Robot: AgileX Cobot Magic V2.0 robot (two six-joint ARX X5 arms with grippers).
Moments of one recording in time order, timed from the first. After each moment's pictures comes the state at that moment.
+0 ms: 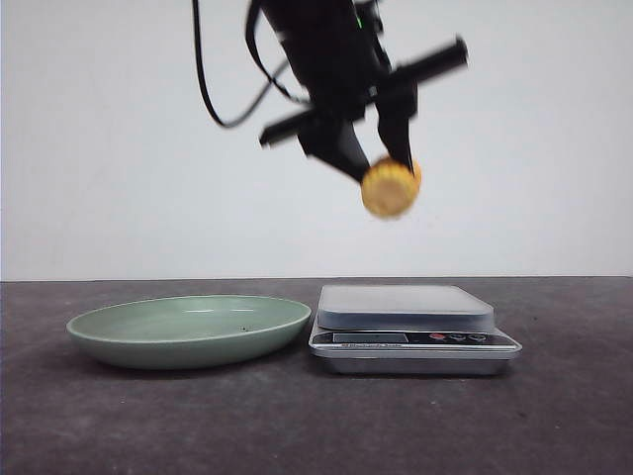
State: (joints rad) left arm -0.84 1.85 1.47 -0.32 -0.14 -0.44; right arm 0.15 0.69 0.98 -0.66 -0.18 0.18
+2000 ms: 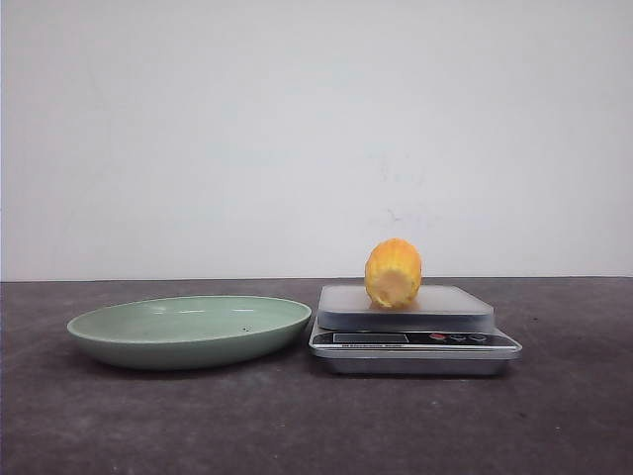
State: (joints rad) left arm -0.84 1.11 1.49 -0.80 -0.46 -0.16; right arm 0.15 0.69 0.98 -0.71 -0.18 0.18
